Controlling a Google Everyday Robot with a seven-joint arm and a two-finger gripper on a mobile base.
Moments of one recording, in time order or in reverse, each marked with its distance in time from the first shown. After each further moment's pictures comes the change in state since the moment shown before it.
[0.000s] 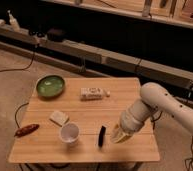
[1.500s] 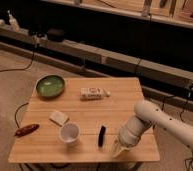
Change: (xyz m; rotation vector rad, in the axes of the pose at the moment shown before) arm 0.056 0.017 0.085 -0.114 -0.009 0.133
